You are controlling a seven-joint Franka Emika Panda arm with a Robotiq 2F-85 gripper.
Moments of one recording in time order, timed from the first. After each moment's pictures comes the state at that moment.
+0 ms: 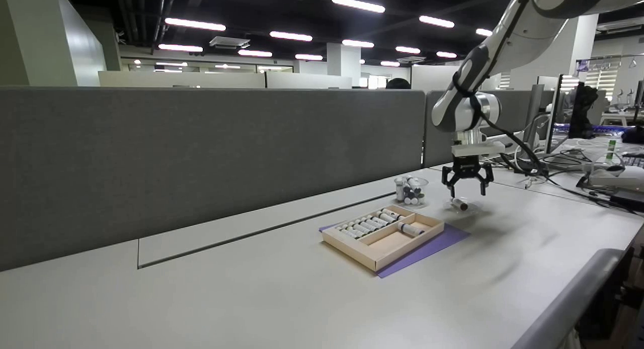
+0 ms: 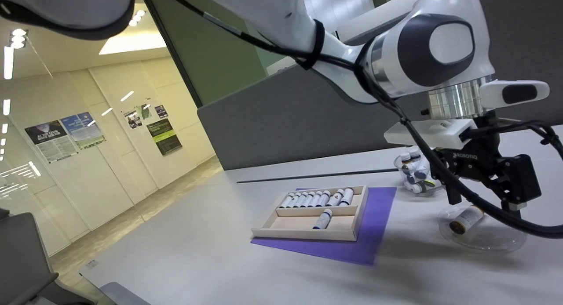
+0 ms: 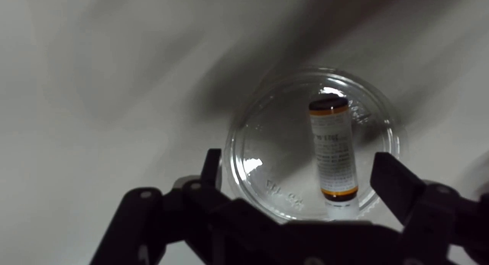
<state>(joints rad) -0.32 0.89 -0.24 -1.51 0.15 2.24 0.16</state>
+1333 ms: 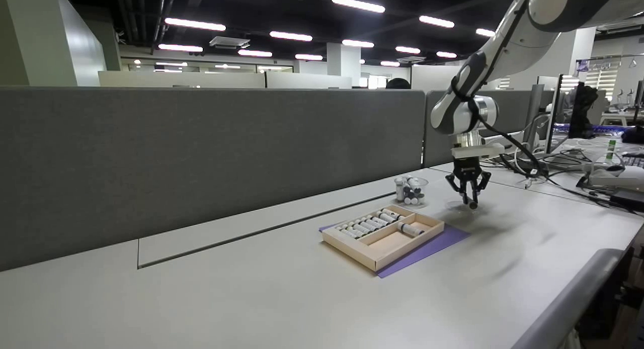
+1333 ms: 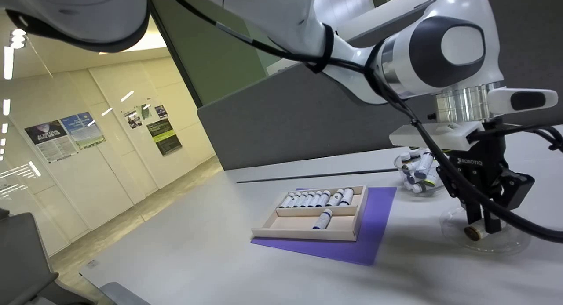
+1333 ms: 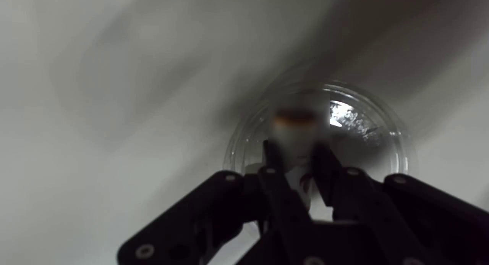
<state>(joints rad) -0.34 0.94 -0.25 -1.43 0.15 2.14 0.16</state>
